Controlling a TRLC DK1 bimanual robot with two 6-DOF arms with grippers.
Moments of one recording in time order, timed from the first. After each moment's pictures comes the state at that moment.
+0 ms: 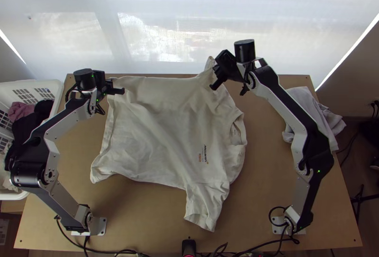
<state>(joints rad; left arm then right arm) 0.00 1.79 1.25 0.12 0.02 0.11 0.43 1.99 1.91 -0.47 -0.13 -0.46</state>
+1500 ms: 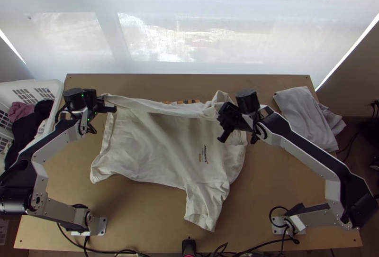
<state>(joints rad) 0.06 1.58 0.94 0.17 0.03 0.14 0.56 1.52 1.16 -0.40 -0.13 -0.46</state>
